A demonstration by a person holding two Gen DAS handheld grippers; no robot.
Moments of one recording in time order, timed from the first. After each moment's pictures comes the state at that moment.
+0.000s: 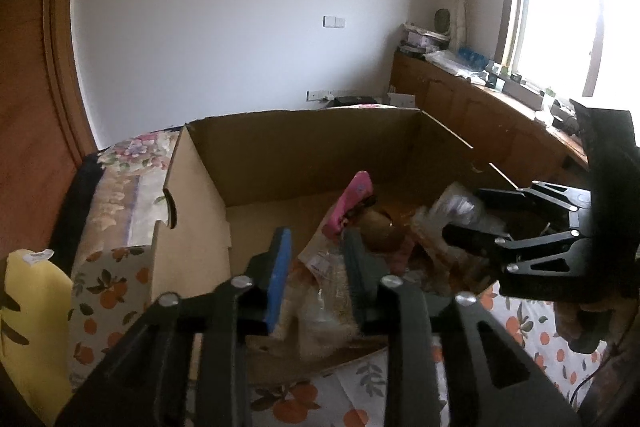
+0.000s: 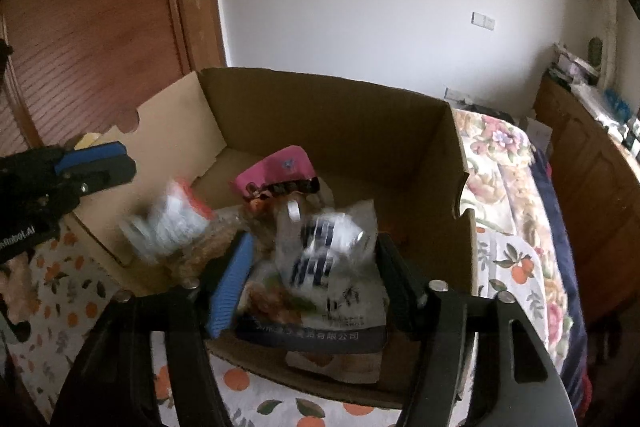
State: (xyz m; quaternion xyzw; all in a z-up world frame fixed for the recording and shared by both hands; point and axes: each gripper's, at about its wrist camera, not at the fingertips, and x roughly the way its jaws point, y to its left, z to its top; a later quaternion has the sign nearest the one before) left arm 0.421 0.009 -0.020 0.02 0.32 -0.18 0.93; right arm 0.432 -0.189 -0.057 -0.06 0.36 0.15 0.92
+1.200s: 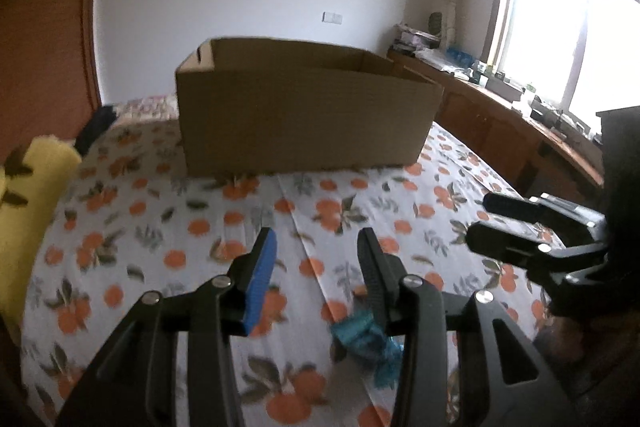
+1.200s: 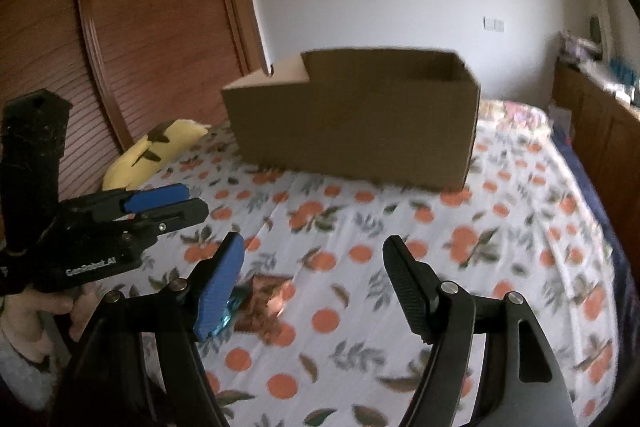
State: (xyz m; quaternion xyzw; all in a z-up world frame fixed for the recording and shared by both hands) left arm 0.205 0.023 -0.082 -0.03 0.32 -0.18 0.93; right arm 0.206 -0.183 -0.096 0.01 0.32 0.22 0.92
